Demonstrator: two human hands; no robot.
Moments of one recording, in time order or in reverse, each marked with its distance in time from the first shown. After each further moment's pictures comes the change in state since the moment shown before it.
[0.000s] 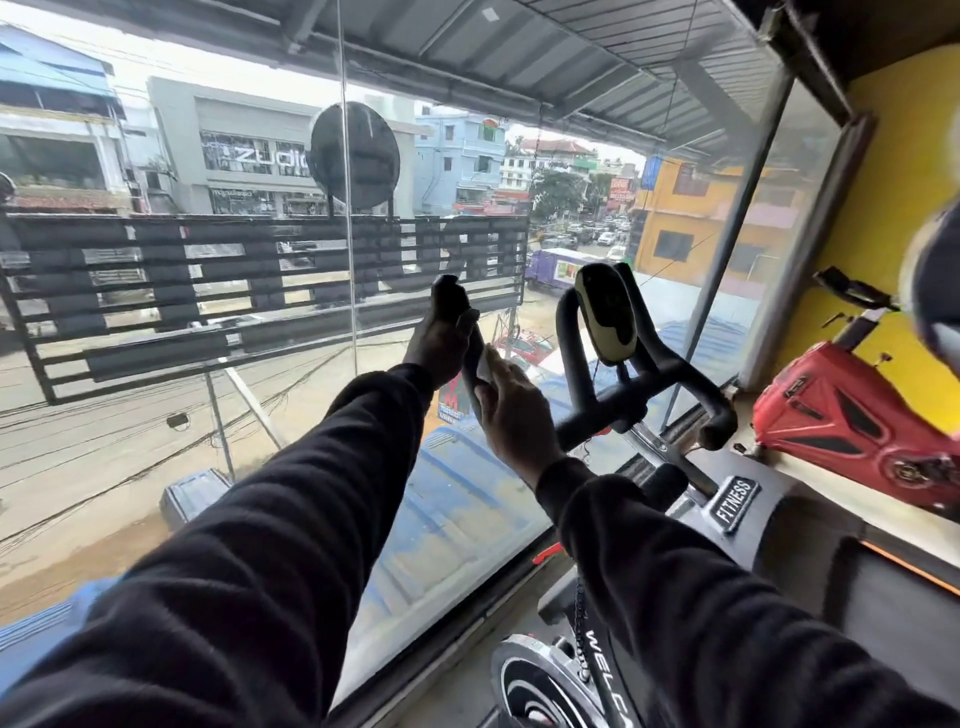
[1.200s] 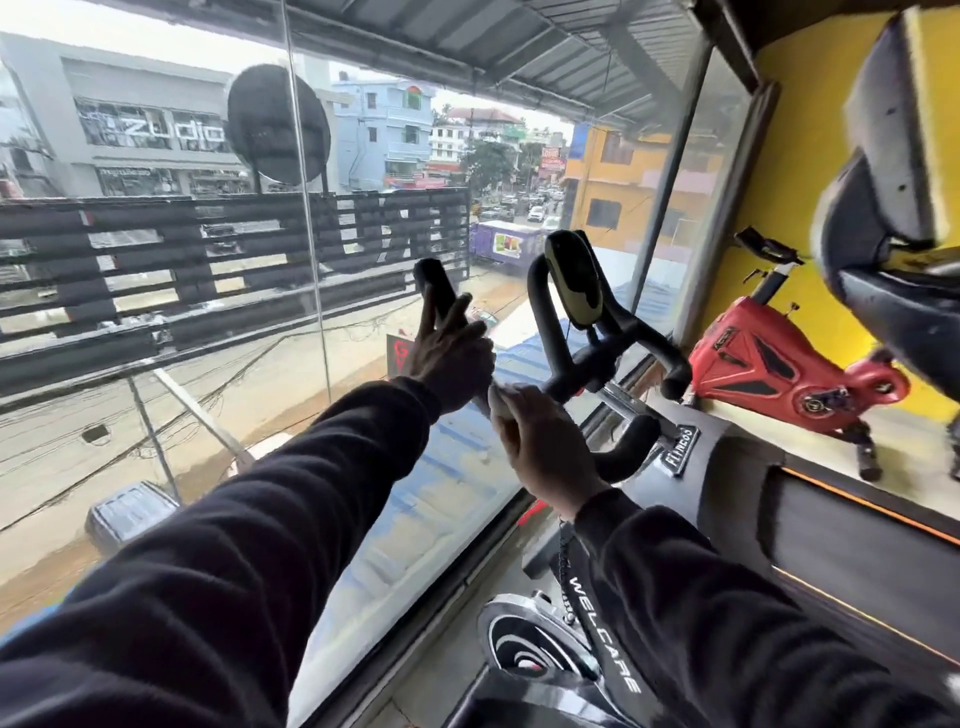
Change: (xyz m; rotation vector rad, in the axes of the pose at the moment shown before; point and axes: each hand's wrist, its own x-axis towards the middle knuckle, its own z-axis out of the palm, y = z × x) left_hand -0.044 -0.005 0.007 1.028 -0.255 0.659; right_hand -0.071 0.021 -0.014 -0.328 0.046 -0.170
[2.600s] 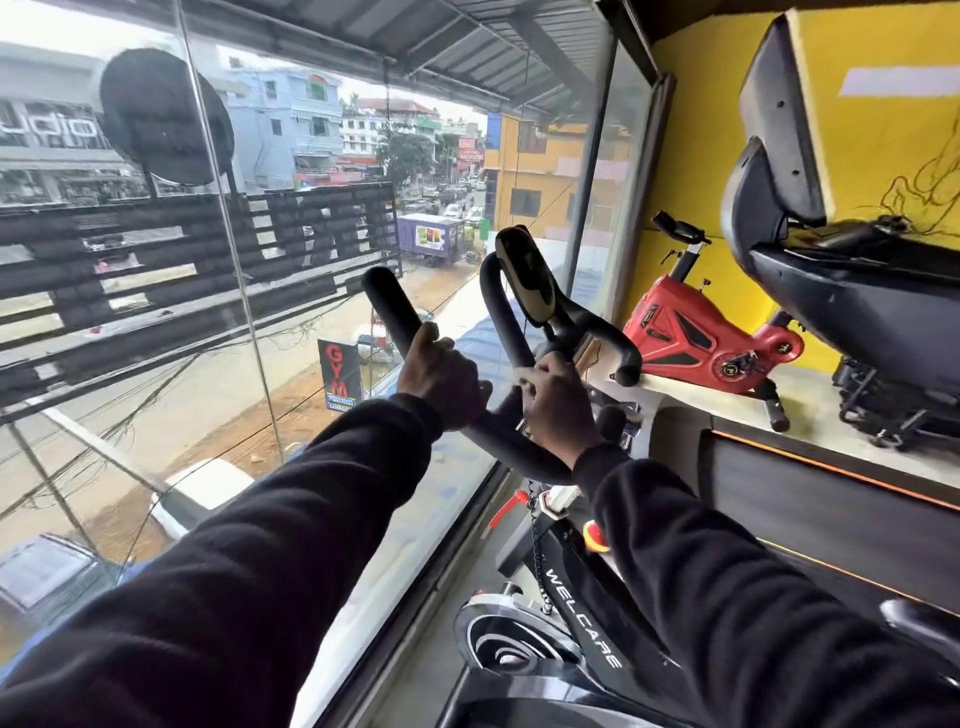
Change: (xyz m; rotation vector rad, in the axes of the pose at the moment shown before) left_hand 0.021 0.026 -0.003 0.127 -0.152 0.065; right_hand 0.028 0.047 -0.010 -0.065 -0.005 0.463
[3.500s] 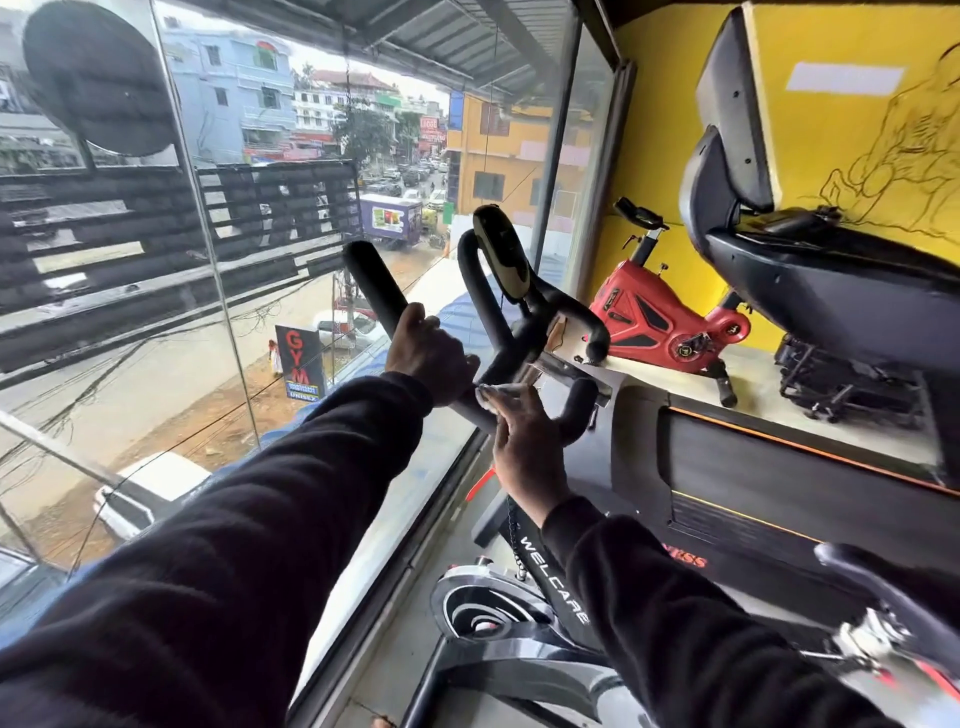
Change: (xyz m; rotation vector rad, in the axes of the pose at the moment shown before) left_hand -0.002 0.007 0.000 -0.047 -0.039 0.003; right_hand -0.085 -0.036 0.004 0.182 0.177 -0.045
